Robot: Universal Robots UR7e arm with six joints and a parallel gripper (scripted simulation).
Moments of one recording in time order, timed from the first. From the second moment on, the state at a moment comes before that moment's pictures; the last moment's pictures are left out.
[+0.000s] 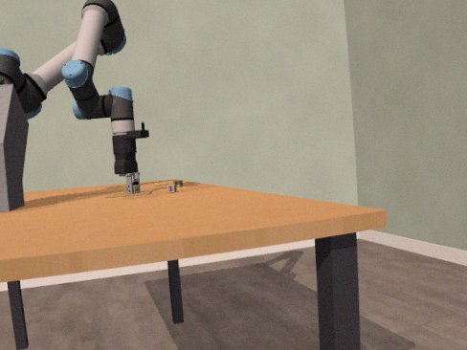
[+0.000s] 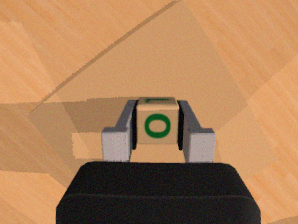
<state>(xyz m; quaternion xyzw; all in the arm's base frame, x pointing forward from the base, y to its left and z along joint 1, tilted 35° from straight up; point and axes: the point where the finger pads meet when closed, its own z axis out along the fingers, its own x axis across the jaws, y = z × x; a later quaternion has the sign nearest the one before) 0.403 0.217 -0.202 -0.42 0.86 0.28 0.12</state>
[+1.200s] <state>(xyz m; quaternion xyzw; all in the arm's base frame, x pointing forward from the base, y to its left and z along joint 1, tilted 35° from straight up) 0.403 0.213 -0.196 -0.42 0.86 0.28 0.12</state>
